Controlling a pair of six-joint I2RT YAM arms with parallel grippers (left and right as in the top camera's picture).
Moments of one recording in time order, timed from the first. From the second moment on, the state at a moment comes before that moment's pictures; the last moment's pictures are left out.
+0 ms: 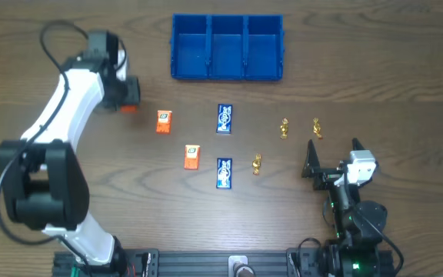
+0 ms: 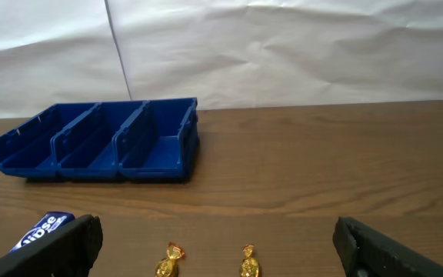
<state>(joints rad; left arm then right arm) -0.05 1.85 1.38 -0.81 0.02 -0.15 0.01 0.01 0.01 -0.07 -0.06 0.08</state>
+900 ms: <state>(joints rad) -0.38 2.32 2.16 -0.86 -0.10 -0.35 0.01 0.01 0.01 -0.07 -0.06 0.08</state>
